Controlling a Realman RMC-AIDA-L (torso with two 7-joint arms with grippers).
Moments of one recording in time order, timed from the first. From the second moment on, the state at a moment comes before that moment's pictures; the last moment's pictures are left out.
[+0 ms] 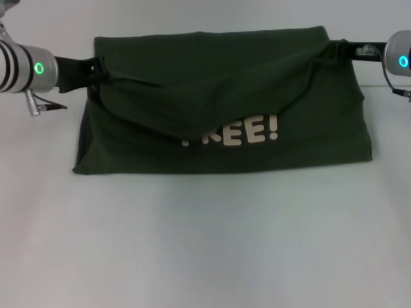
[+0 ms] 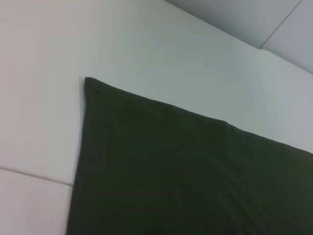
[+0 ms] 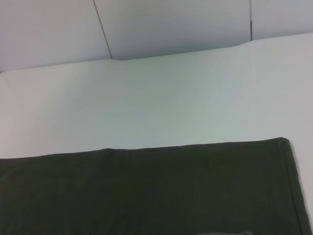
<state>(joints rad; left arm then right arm) -0.88 -2.03 0.72 0.69 2.54 0.84 -2.75 0.93 2.00 -0.91 -0.53 -2.31 -0.55 2.38</state>
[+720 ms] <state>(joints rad) -0.77 -2.04 0.76 0.80 2.37 0.88 -2.71 0.92 1.96 -0.86 -0.62 -2.38 -0.72 2.41</state>
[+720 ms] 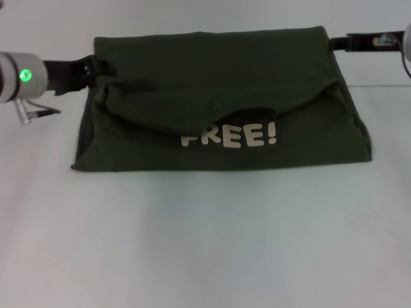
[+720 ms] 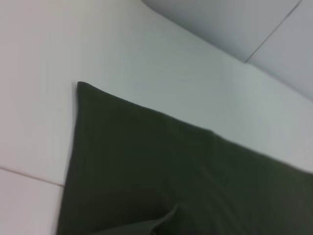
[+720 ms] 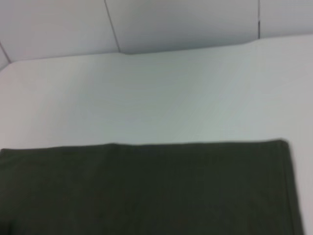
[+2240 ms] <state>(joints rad) -0.62 -2.03 0.72 0.57 2.19 0.88 -2.31 0.62 1.97 -0.73 -0.73 -1.92 -1.22 2.27</state>
